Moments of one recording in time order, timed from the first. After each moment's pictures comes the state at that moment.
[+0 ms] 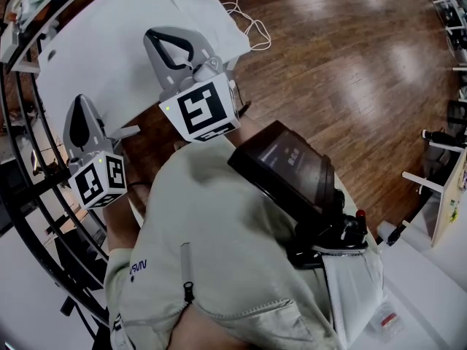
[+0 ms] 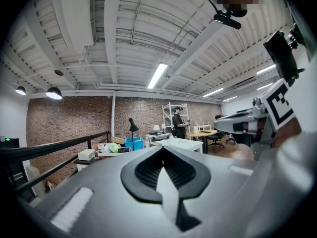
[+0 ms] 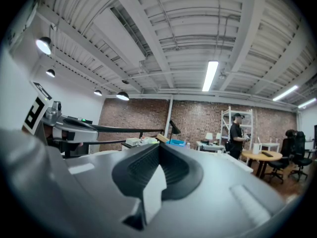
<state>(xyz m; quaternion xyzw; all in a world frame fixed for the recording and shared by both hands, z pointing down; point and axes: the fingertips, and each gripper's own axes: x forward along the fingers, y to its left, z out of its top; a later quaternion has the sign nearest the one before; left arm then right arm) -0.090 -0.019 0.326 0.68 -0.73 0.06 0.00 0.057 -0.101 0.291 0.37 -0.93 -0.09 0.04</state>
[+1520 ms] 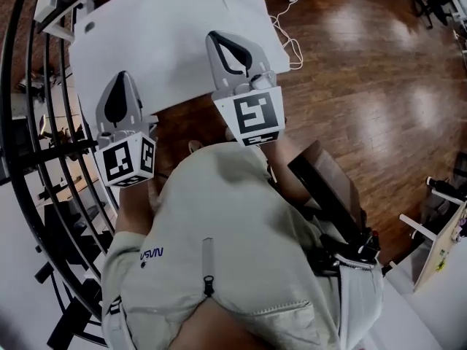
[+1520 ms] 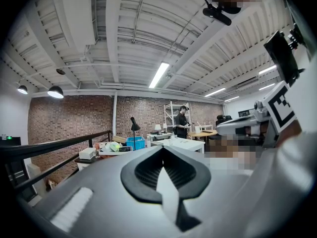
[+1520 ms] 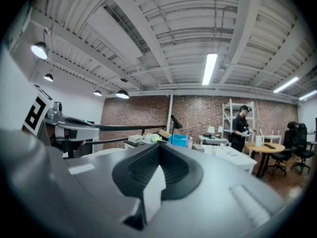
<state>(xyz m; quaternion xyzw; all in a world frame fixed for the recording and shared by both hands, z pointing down) -0.067 -0.023 0.327 0.68 -0.73 0.05 -0.01 0.081 -0.103 0.307 0.36 -0.93 -0.06 0.05</state>
